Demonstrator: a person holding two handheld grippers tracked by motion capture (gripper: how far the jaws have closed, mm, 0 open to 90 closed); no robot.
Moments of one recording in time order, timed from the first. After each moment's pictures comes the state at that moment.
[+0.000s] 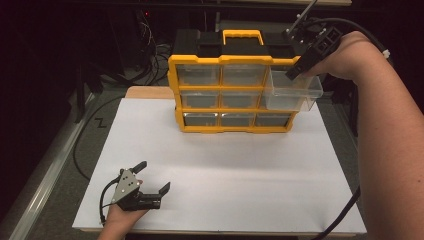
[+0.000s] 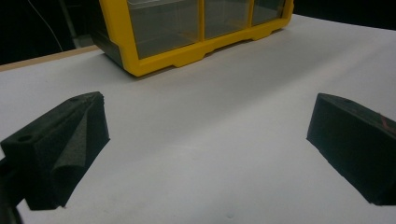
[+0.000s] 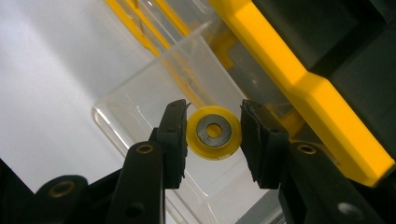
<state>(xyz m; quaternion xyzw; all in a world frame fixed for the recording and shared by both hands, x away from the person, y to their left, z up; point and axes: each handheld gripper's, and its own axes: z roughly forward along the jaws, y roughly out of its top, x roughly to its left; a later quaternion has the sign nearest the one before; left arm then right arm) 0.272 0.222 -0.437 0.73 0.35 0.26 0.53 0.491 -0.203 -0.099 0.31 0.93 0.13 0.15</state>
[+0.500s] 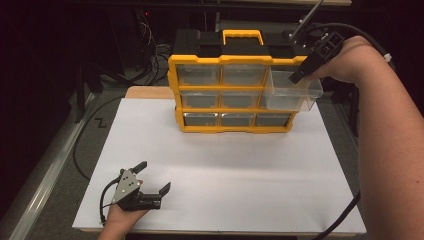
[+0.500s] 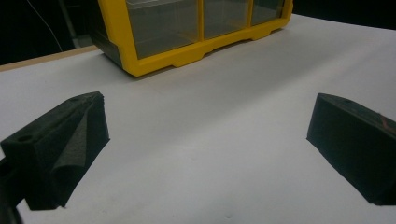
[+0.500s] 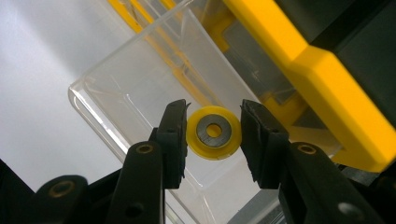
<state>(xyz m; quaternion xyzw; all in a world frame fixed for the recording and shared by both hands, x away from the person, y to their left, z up) 0.272 0.221 -0.437 0.73 0.35 0.27 0.53 0.493 -0.210 -0.110 0.32 0.93 0.12 0.14</state>
